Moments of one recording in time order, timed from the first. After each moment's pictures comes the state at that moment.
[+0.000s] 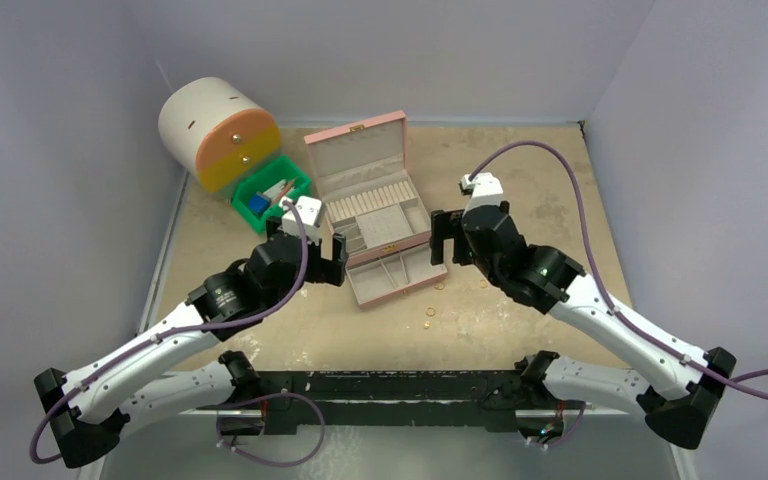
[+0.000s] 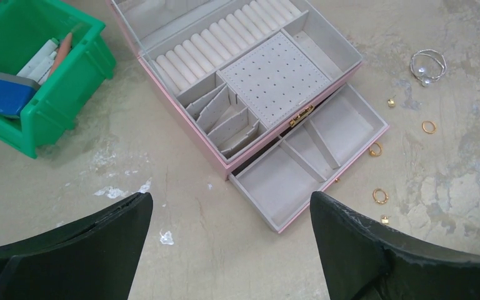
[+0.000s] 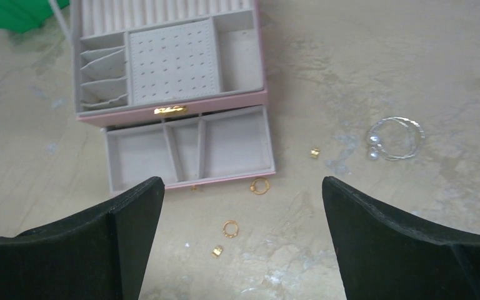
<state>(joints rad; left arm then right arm) -0.89 0.84 0.84 -0.47 -0.47 -0.34 0.84 1.01 1.03 -0.62 0.45 0.42</state>
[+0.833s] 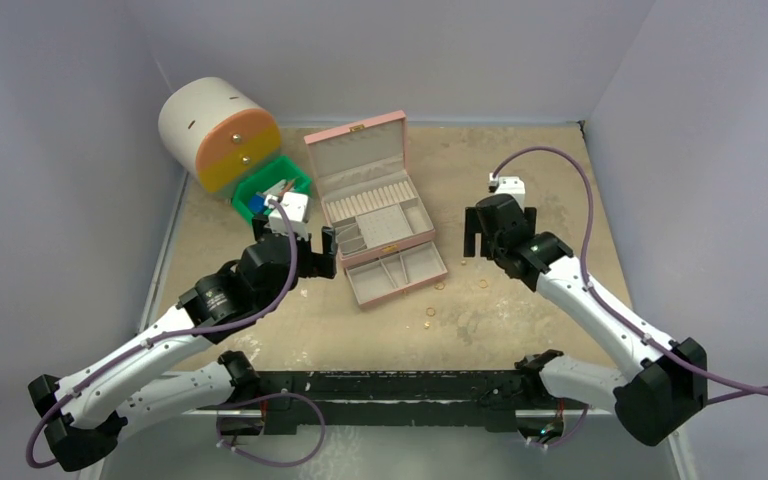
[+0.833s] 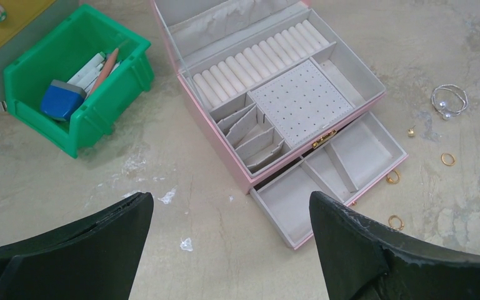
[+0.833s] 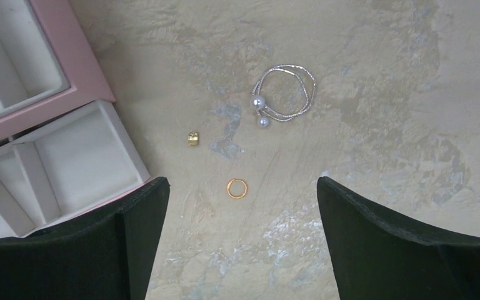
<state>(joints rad) -0.89 0.81 0.87 -0.50 -0.58 -0.34 0.54 1.12 0.92 -0.65 0.52 0.37</state>
